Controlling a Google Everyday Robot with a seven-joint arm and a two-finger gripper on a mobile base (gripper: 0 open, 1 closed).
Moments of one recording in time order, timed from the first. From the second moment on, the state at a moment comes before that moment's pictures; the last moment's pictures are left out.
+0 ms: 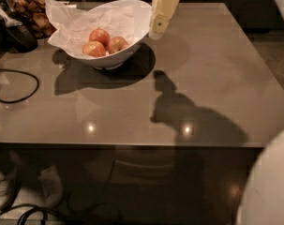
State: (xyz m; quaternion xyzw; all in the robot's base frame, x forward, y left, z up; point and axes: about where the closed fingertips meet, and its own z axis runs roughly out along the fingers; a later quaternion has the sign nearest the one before) arm 0.625 -0.043 1.035 -0.67 0.70 -0.01 0.24
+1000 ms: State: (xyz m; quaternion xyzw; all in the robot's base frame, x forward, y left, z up) arm 0.672 0.016 1.028 -0.71 0.66 0.02 0.25
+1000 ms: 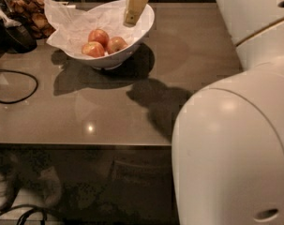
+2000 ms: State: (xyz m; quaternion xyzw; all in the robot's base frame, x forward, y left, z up) arm 0.710 0.041 1.009 -0.72 0.65 0.01 0.25
